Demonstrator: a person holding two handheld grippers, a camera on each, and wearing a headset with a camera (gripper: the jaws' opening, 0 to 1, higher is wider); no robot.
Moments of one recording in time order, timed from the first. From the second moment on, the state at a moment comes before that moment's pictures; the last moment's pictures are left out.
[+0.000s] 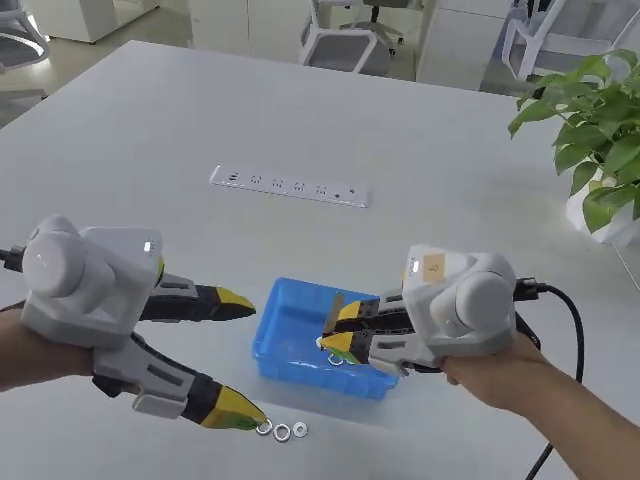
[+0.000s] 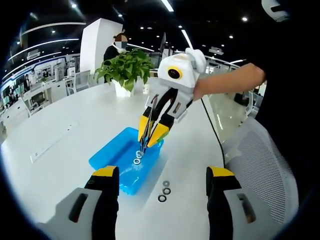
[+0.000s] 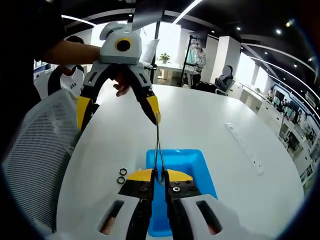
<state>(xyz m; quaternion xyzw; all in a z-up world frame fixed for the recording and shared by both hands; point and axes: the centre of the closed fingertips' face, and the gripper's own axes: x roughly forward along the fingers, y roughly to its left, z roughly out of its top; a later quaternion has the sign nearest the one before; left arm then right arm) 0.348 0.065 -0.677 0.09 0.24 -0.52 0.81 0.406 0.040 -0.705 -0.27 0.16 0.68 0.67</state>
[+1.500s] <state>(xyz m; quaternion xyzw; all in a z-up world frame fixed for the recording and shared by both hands) 0.415 0.048 -0.683 0.14 0.22 -0.53 0.81 0.425 0.043 -0.765 -0.25 0.23 0.68 0.65</state>
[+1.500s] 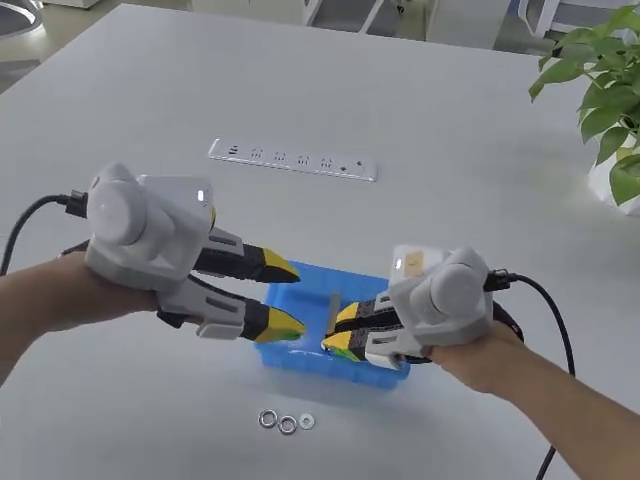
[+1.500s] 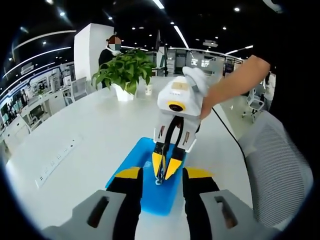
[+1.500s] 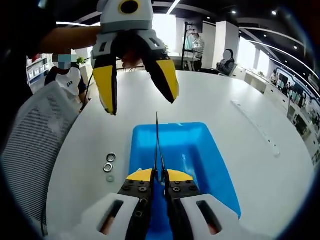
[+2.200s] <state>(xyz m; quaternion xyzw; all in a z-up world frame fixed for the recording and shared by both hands) 0.427 0.017 -0.700 0.18 0.22 -0.59 0.76 0.426 0.043 -0.767 -0.25 0.23 0.69 0.65</state>
